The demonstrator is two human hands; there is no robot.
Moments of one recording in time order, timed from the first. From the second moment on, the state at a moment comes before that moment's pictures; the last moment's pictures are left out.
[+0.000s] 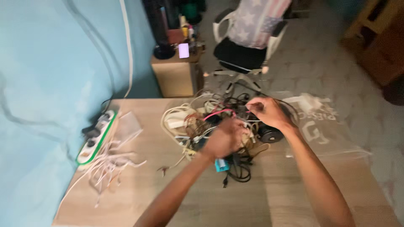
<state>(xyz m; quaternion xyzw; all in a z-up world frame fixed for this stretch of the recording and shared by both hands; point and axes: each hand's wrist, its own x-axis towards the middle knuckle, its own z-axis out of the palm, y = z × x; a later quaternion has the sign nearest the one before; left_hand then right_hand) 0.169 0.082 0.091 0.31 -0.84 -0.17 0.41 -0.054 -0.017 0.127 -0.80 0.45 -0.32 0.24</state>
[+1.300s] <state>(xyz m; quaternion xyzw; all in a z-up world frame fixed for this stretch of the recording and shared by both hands) 0.403 0.146 0.145 0.61 -0.75 -0.10 0.23 0.181 0.094 0.103 -0.85 0.34 -0.28 0.31</state>
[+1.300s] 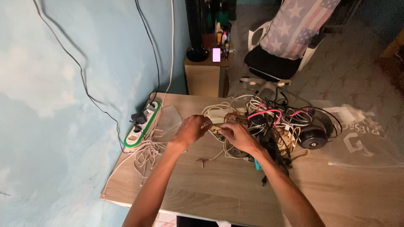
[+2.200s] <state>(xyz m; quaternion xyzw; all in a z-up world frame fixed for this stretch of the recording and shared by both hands) 0.323 0.132 0.167 0.44 -0.58 -0.39 0.57 0.129 0.111 0.123 -0.52 0.31 -0.52 0.61</state>
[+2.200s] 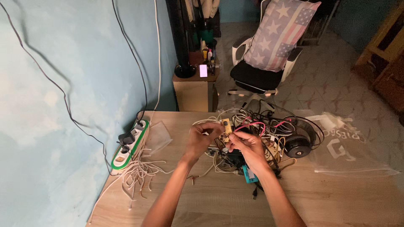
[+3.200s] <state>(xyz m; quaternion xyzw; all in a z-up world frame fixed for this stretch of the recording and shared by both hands) 0.332 0.143 0.170 0.47 -0.65 -0.30 0.52 0.146 0.121 0.133 -0.53 0.33 -0.52 0.58</state>
